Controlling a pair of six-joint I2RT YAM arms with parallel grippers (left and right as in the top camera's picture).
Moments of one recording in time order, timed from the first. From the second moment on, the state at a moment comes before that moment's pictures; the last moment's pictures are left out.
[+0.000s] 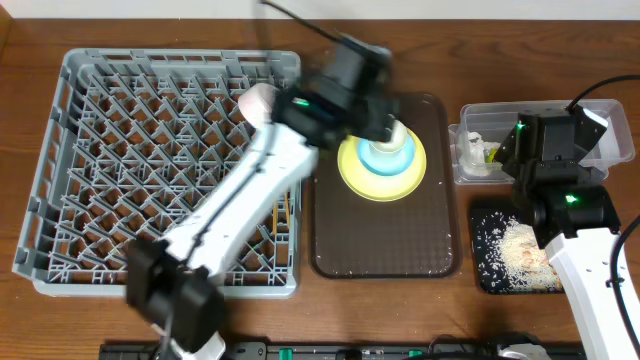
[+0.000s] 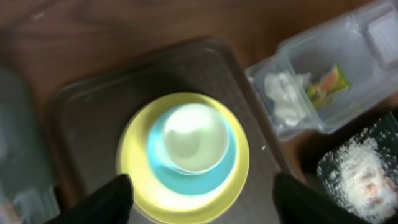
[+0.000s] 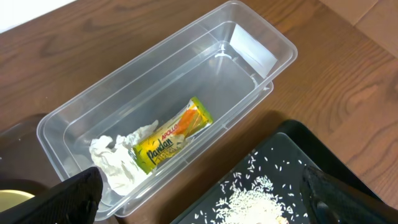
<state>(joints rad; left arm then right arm) -0.64 1.82 1.70 -0.75 0.08 -0.29 0.10 1.20 1.05 -0.75 0.58 0.57</state>
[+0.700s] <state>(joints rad) -0.76 2.09 1.70 -0.61 -0.06 -0.25 0.10 1.20 1.05 -0.75 0.58 0.57</state>
